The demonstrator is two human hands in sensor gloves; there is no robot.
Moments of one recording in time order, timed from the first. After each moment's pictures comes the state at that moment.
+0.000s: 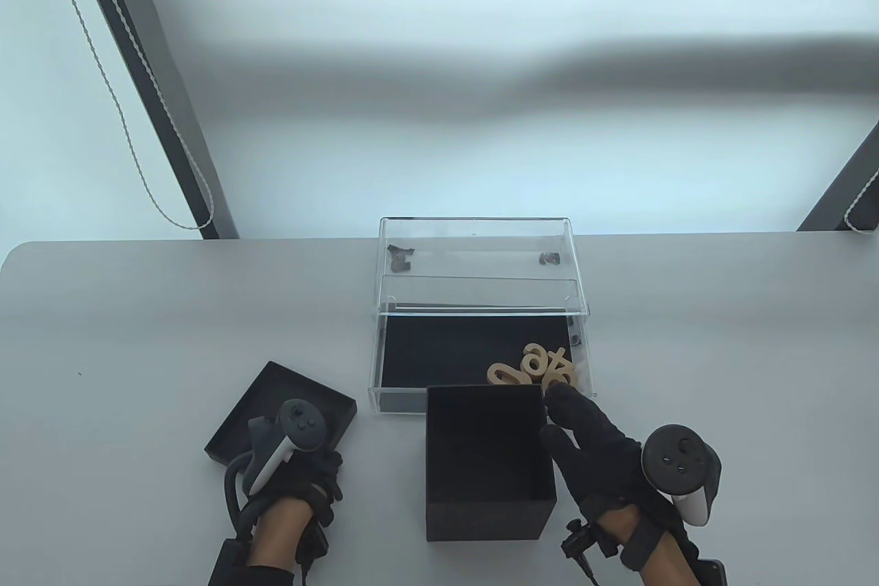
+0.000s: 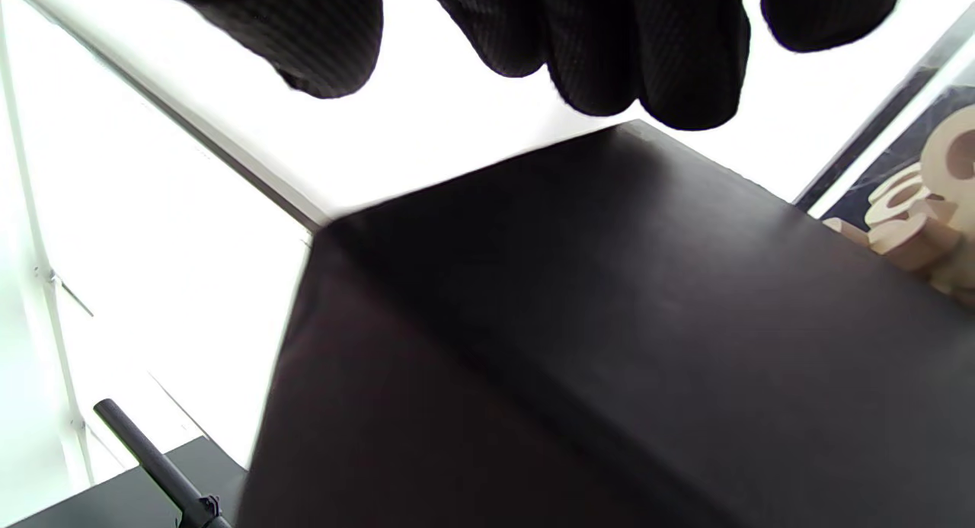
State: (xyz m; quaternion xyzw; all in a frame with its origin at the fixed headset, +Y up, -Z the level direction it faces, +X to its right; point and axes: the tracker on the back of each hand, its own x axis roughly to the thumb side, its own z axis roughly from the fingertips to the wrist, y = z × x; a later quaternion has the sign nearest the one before) left_hand -0.222 -0.799 -0.324 -0.22 0.09 0.17 0.96; right_hand 0.200 -0.695 -0.277 0.16 -0.05 0.83 0.53
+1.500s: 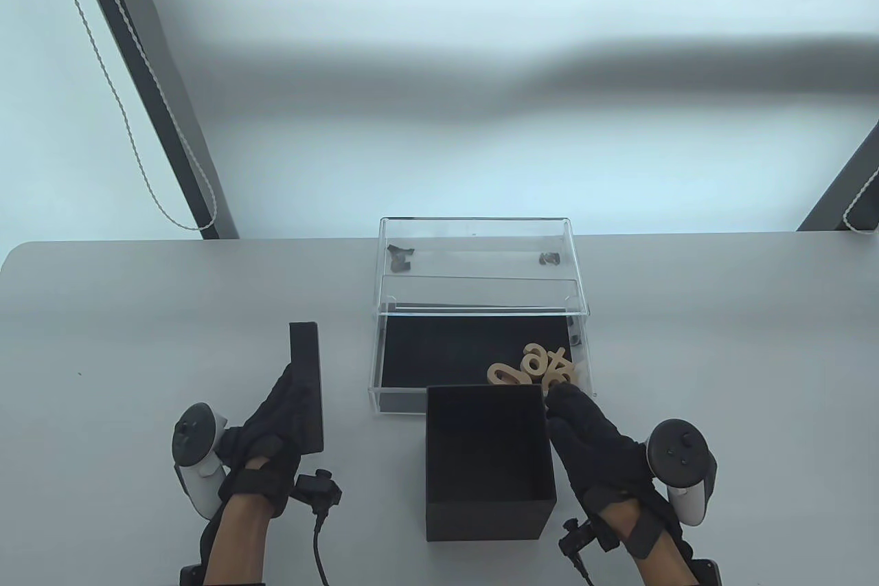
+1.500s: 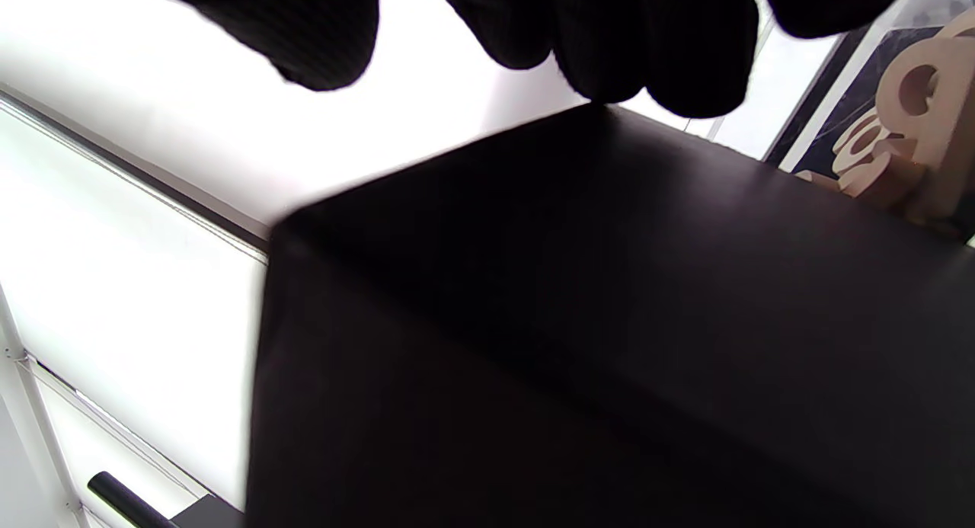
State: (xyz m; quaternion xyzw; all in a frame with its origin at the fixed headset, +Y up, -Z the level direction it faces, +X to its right) left_hand -0.246 -0.732 -0.308 -0.01 0.01 0.78 0.63; right_hand 0.203 -0.710 -0.284 0.13 -0.02 0.81 0.58
